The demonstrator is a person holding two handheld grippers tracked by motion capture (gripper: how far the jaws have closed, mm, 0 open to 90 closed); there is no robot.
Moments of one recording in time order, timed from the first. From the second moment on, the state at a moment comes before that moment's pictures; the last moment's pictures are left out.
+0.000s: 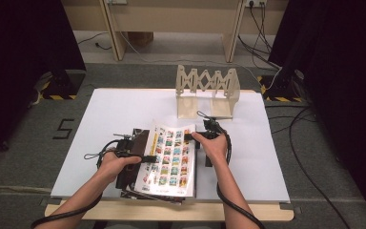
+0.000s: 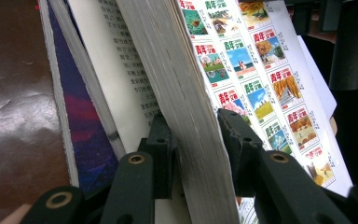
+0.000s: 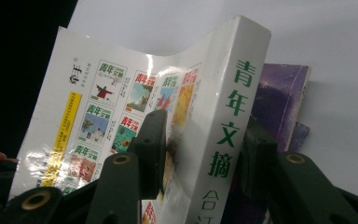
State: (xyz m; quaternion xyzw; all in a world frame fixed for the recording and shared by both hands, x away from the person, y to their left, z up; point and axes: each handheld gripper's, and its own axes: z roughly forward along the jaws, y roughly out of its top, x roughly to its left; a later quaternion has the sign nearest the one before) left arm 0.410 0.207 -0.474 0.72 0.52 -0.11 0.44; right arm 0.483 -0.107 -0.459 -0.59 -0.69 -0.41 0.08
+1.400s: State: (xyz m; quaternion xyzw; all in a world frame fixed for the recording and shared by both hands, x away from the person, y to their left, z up) left arm 0.364 0.278 -0.475 0.69 0.56 0.07 0.46; right arm 0.445 -0.120 -0.362 -0.54 -0.67 -0.51 -0.04
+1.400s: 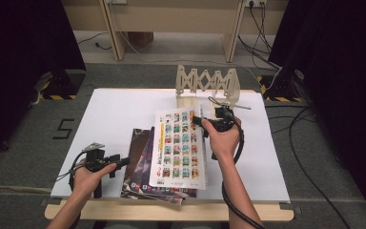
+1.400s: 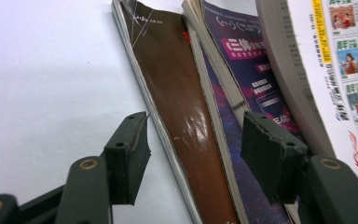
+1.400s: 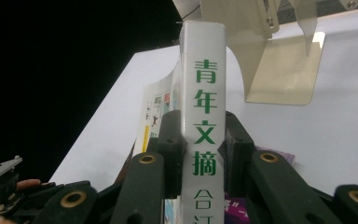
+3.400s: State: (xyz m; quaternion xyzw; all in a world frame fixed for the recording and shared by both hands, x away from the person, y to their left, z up) left arm 0.363 0.281 -0.478 0.69 0.56 0.08 0.46; right arm 0.441 -0.184 -0.281 -0.57 -0.58 -0.50 -0.29
